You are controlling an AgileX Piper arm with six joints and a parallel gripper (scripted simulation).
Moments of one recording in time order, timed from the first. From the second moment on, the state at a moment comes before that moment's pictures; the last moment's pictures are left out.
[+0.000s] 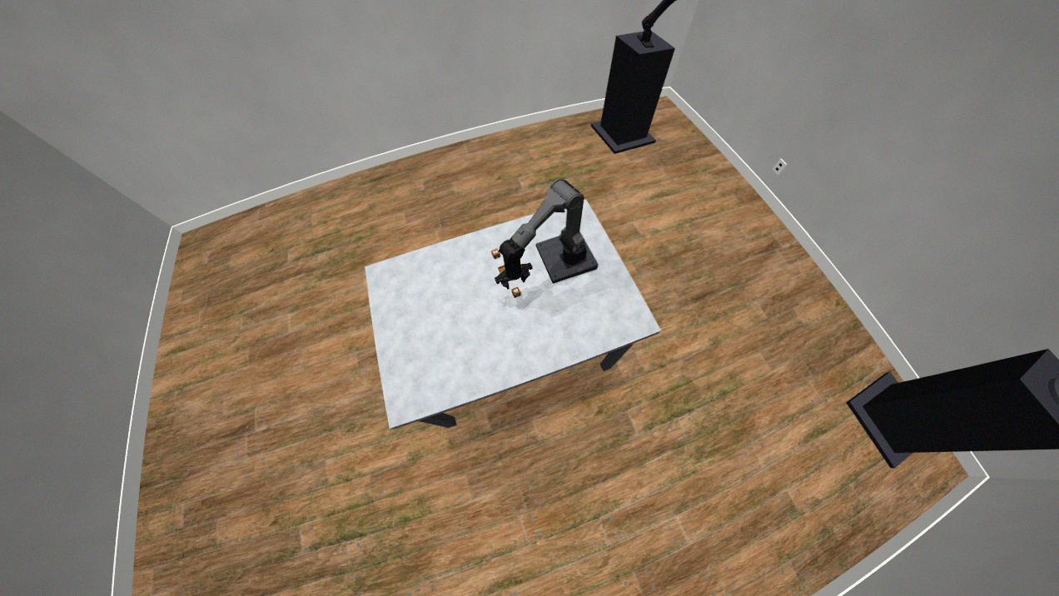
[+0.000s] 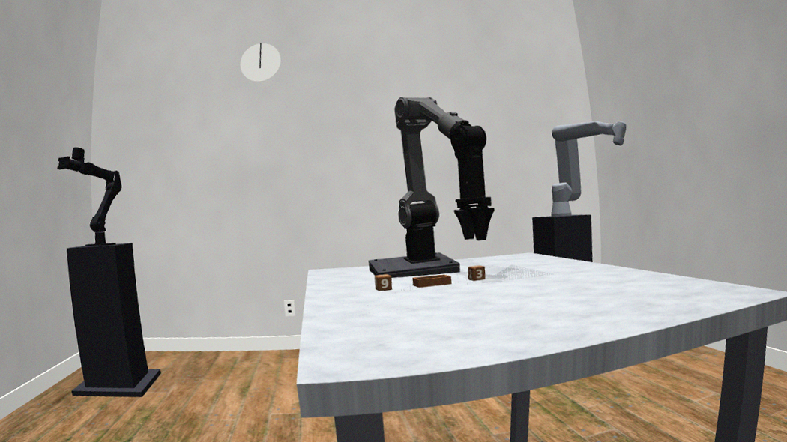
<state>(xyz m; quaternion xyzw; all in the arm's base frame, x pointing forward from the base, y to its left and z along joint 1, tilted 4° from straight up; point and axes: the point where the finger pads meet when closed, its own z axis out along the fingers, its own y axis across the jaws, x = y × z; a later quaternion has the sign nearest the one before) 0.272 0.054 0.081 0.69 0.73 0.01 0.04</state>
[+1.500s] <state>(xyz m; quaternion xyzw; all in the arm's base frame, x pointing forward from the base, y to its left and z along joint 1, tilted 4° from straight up) 0.272 0.054 0.078 0.69 0.73 0.01 0.04</state>
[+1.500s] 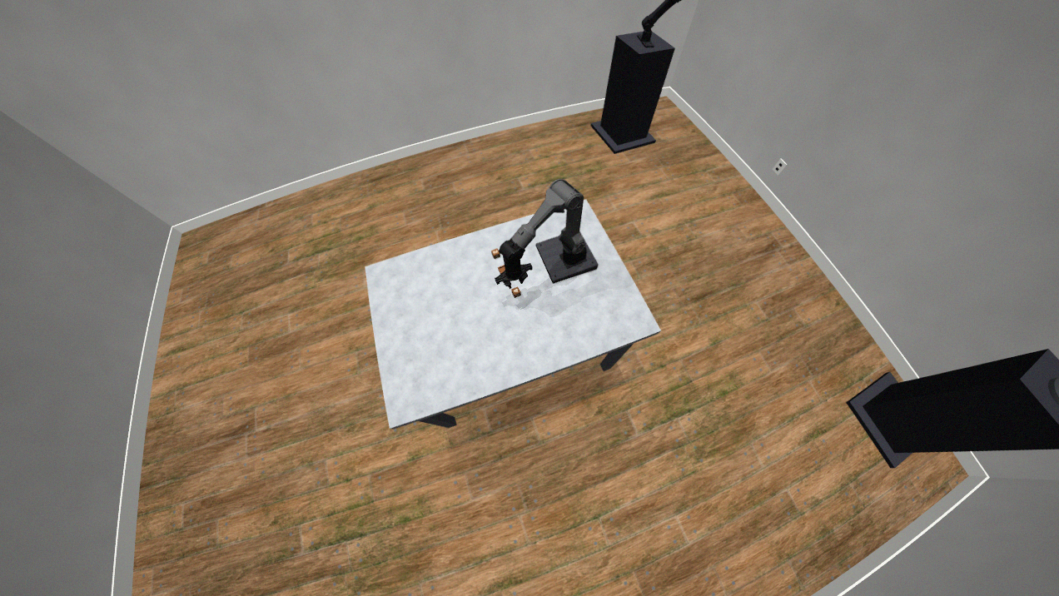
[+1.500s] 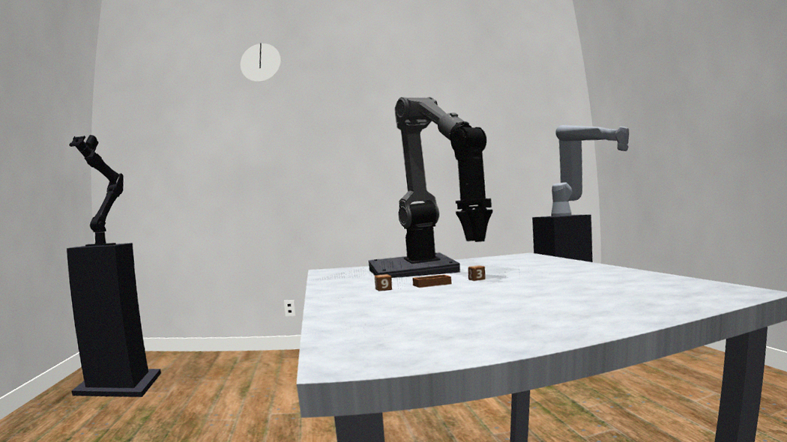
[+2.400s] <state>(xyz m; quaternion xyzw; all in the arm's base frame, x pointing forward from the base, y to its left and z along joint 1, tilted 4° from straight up) 0.275 0.053 0.044 0.69 0.73 0.01 0.04</state>
